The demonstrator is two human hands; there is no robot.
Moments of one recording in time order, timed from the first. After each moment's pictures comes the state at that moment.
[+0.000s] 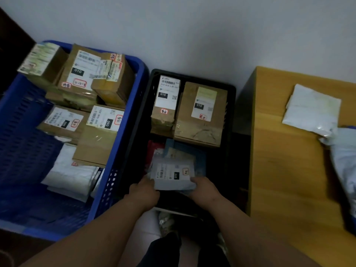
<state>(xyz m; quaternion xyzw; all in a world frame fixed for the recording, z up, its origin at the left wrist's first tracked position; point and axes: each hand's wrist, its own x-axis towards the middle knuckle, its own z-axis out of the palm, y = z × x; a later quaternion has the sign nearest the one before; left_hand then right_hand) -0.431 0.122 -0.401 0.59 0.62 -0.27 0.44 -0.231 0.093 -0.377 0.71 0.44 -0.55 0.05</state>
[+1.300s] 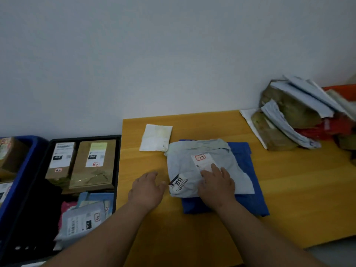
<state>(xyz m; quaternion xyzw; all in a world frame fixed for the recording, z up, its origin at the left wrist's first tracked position) -0.060 0.032 -0.223 0.74 0.57 -0.03 0.35 0.127 -0.067 -0.220 0.86 0.45 -0.23 -0.01</state>
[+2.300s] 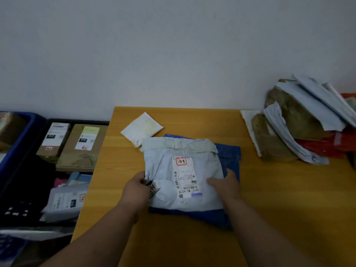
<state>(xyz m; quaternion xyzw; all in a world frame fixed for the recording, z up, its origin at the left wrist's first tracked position) 0.029 -0.026 -0.217 0.45 0.66 0.20 0.57 0.253 -0.084 -0.246 0.85 0.17 -0.40 -0.31</state>
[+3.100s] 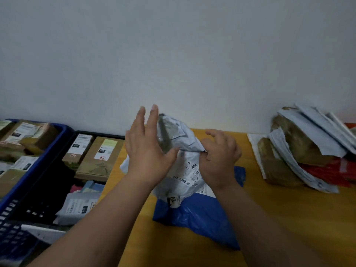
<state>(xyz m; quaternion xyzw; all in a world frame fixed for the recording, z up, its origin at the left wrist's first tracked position) 0.057 -0.012 -0.089 0.74 0.55 0.36 0.11 0.225 -0.041 -0.137 0.71 0.59 0.08 -0.38</state>
